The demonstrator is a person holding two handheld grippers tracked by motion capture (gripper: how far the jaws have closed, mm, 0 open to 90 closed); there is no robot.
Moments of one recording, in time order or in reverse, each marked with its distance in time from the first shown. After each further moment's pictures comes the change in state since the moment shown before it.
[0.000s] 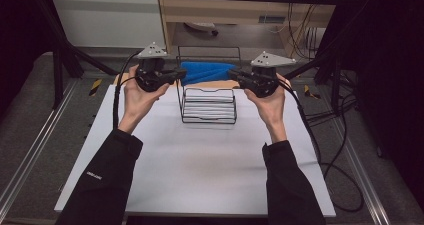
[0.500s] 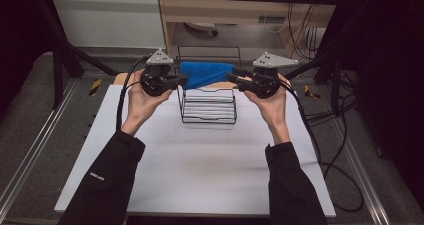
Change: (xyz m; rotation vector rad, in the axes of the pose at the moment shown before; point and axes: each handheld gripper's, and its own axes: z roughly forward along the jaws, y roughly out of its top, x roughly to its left) left arm -0.002 -0.010 0.013 0.053 0.027 0.031; right arm 0.000 0.000 -0.004 -0.020 0.014 0.011
